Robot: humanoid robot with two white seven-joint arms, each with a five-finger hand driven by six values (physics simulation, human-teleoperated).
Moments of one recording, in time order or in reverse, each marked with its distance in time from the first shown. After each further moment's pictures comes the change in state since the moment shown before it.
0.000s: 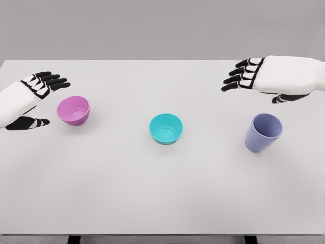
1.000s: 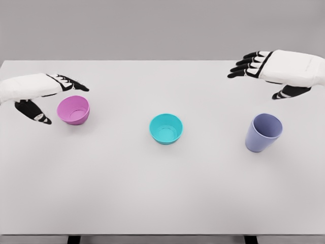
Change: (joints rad) left arm -0.595 0.148 -0.535 0.010 0.388 0.299 -0.589; right arm 0.130 0.090 -0.158 0.123 -0.008 0.000 0.000
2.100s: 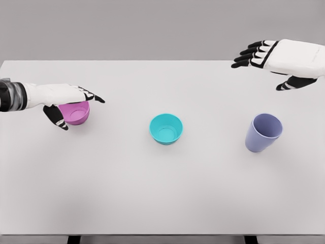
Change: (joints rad) left arm -0.245 -0.103 -0.359 0.073 -0.067 0.133 -0.002; right arm -0.031 -0.003 -0.018 0.005 0.000 0.000 0.000
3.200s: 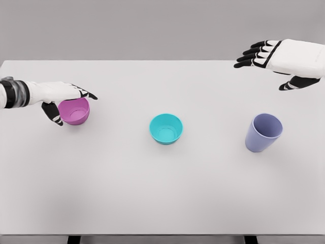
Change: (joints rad) left arm -0.003 -0.073 0.000 0.153 -0.109 0.002 0.000; right arm 0.003 -0.013 -0.001 0.001 0.000 0.000 0.000
